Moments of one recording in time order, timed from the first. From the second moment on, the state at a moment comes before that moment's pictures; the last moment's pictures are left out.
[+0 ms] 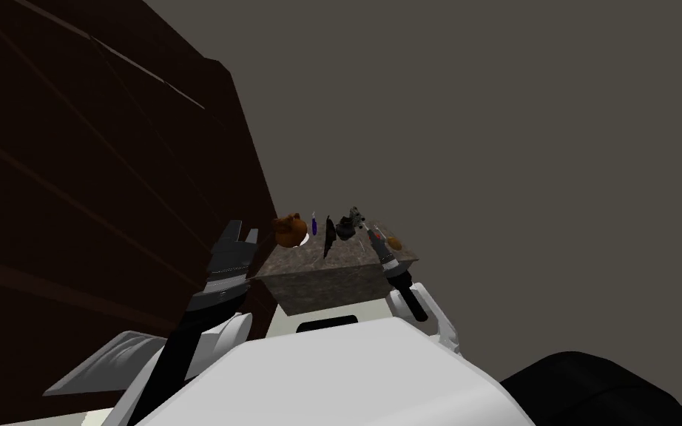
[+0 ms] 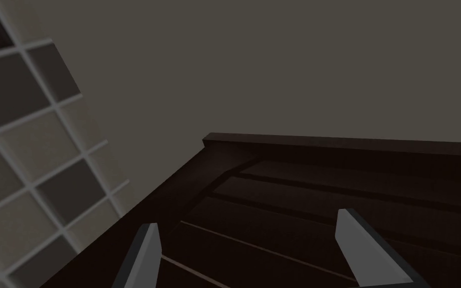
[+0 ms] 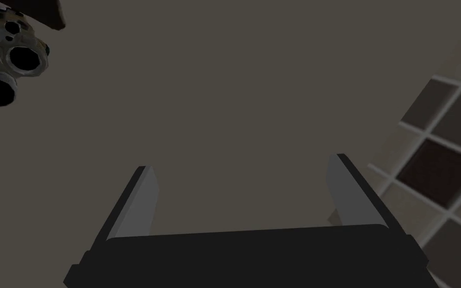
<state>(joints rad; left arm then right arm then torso) 0.53 0.03 0.03 -2.38 0.00 -0.38 -0.07 0.41 -0.34 0.02 -2.18 0.44 -0.34 -0.13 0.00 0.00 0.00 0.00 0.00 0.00</state>
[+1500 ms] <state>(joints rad) 0.53 0.03 0.03 -2.38 0.00 -0.38 -0.07 0.33 -0.70 0.05 -2.00 0.86 -0.31 -0.15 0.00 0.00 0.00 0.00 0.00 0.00</state>
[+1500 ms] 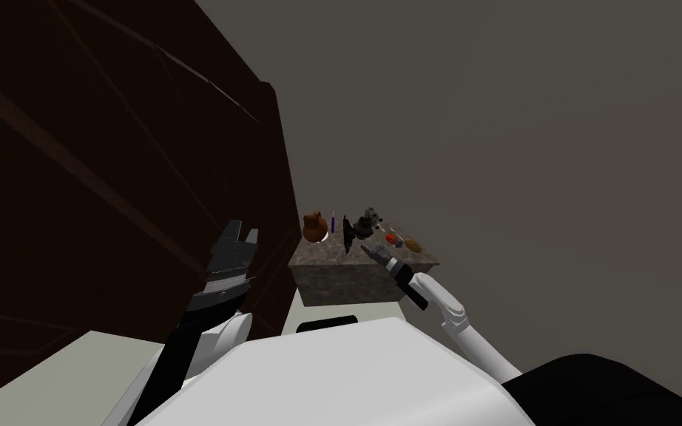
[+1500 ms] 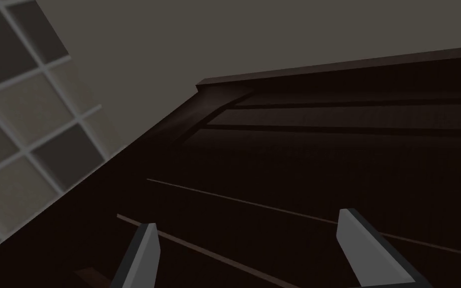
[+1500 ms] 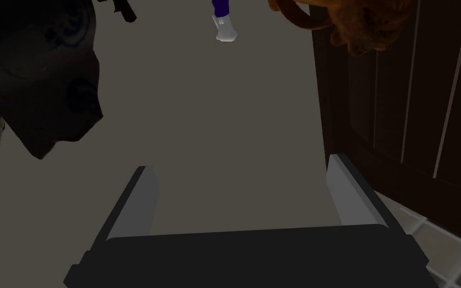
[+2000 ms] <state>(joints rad) 0.53 0.03 0.03 -2.38 0.00 -0.38 -0.07 0.32 -0.82 0.07 -1.92 1.00 -0.29 -0.16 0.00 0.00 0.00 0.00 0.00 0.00</state>
